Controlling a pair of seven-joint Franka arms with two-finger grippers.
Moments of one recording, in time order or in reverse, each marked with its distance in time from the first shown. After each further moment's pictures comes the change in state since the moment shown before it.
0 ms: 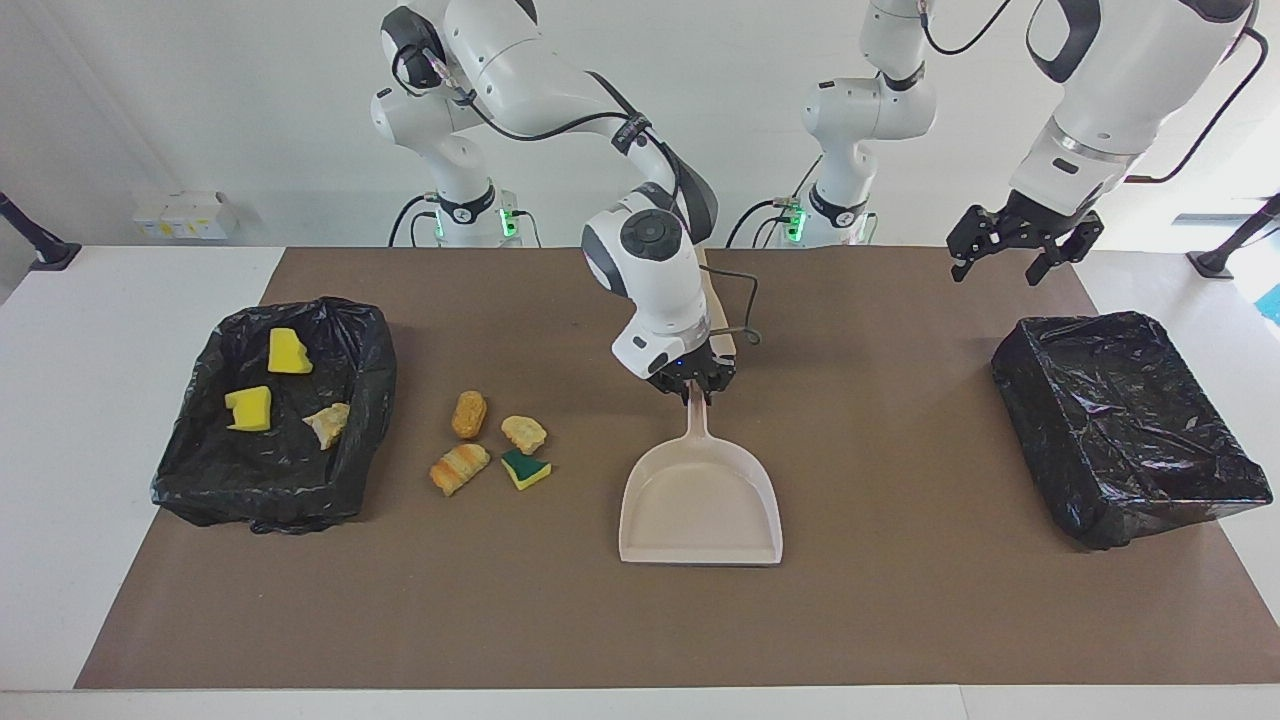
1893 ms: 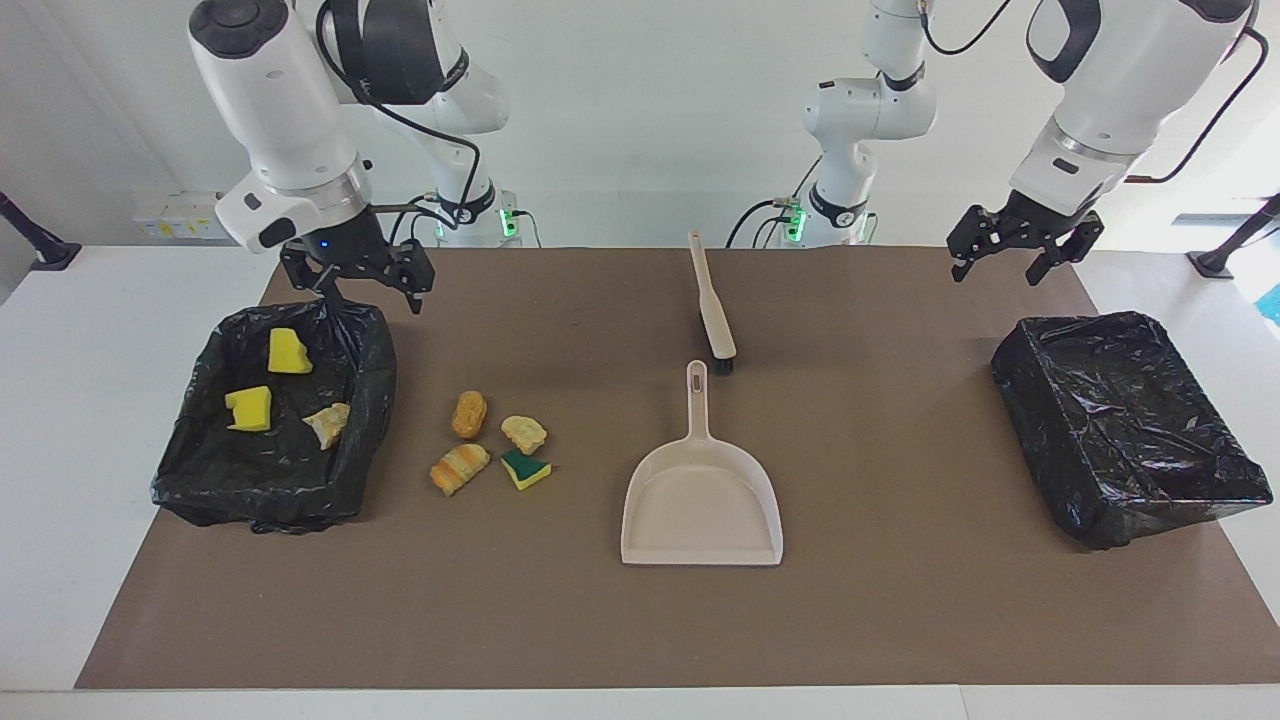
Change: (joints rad) left arm 0.000 0.000 0.000 0.000 0.000 0.001 0.000; right arm -0.545 -0.411 -0.040 0.103 -0.148 -0.682 -0.545
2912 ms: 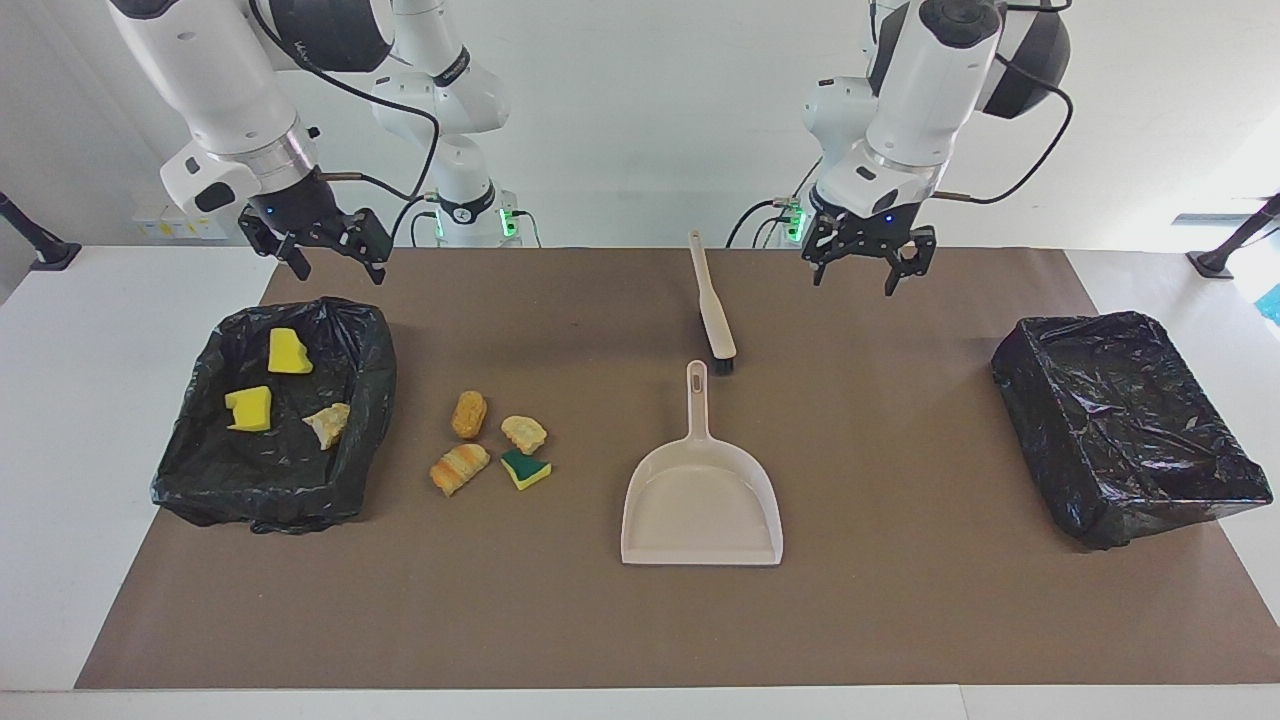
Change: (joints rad) left arm -0.110 -0.039 -0.211 -0.225 -0.003 0.260 -0.183; right arm 0.096 -0.077 -0.162 -0.067 0.045 -0.028 -0.022
